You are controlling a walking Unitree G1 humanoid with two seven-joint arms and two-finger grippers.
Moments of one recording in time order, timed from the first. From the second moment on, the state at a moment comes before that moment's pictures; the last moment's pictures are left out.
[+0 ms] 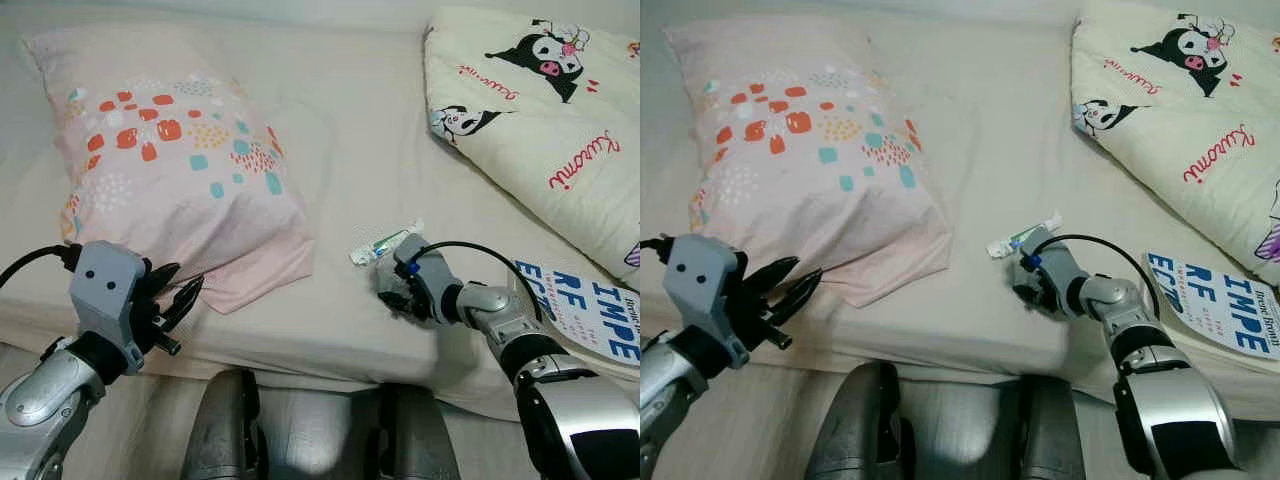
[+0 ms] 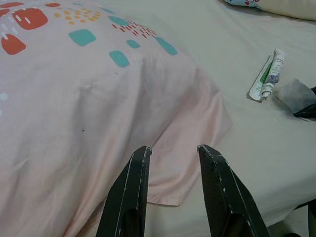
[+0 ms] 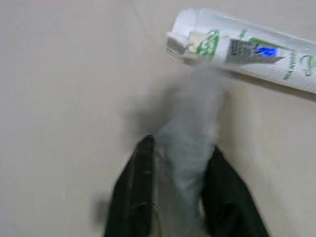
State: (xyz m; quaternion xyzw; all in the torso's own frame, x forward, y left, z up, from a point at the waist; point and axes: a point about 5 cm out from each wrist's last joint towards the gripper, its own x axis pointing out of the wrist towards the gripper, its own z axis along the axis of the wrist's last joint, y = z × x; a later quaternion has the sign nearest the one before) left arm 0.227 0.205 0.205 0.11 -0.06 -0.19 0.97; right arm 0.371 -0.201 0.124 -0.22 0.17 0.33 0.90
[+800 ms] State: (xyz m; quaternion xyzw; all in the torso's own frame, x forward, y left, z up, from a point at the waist) left arm 0.258 0.178 0.184 0.01 -0.07 -0.18 0.98; right arm 0.406 -0.187 0.200 0.01 -0.03 0.17 0.98
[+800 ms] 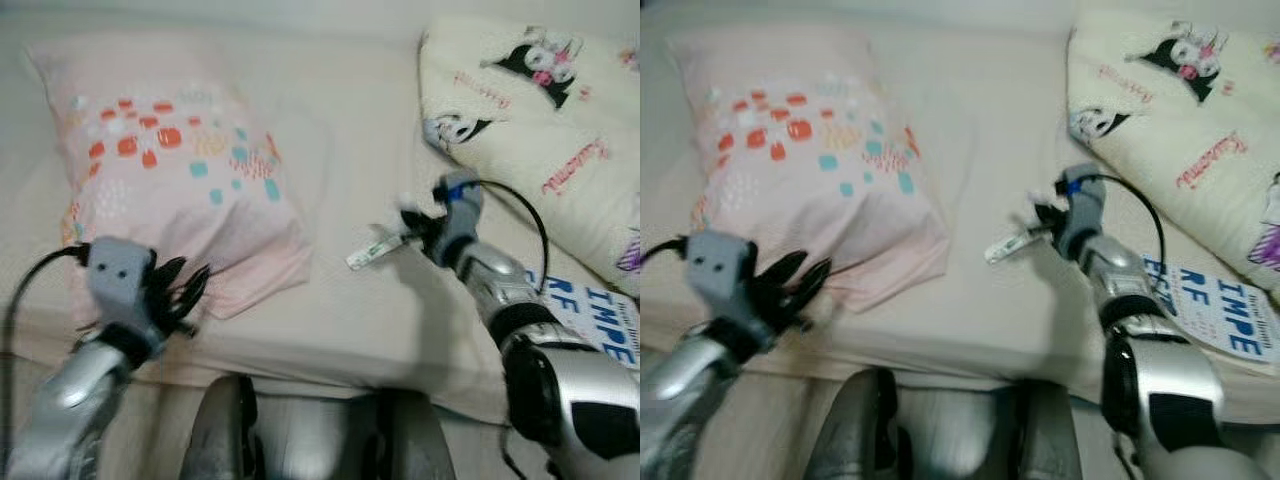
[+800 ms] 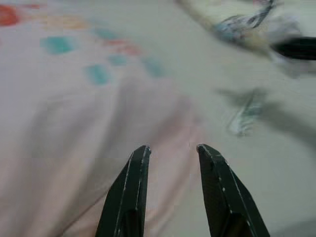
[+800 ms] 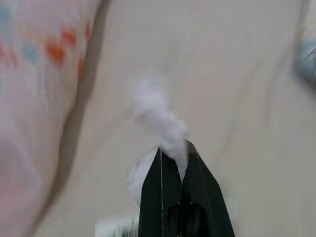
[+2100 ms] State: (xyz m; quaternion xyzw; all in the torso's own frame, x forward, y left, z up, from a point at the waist) left arm 0.292 0.144 0.116 0.02 0.00 -0.04 1.00; right arm 0.300 -0.140 0.090 -0.01 -0.02 0.10 0.99
